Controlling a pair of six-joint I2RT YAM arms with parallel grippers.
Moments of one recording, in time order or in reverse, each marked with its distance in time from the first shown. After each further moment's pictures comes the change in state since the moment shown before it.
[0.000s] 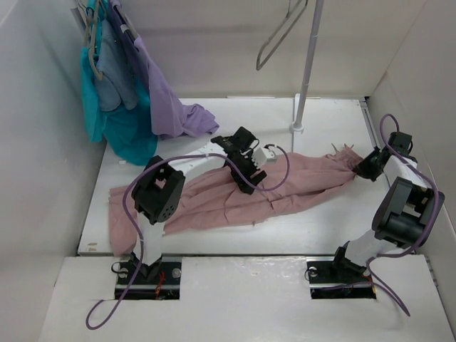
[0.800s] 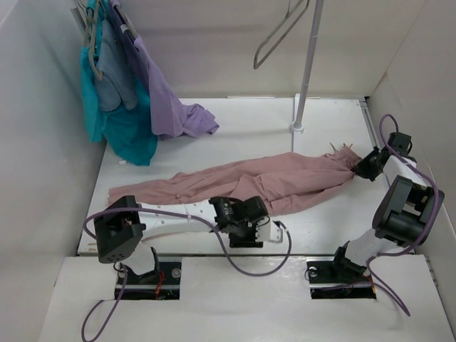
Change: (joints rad) left arm -0.537 -0.446 -0.502 0.026 -0.275 0.061; right arm 0.000 0.020 -0.009 0.023 -0.023 0.011
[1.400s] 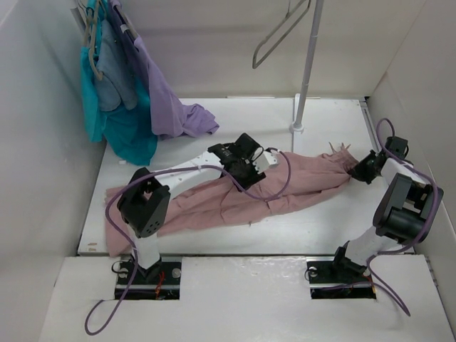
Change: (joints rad) left arm 0.431 0.262 0.395 -0.008 0.012 -0.084; right arm 0.000 0.026 -0.045 0.056 -0.047 0.015
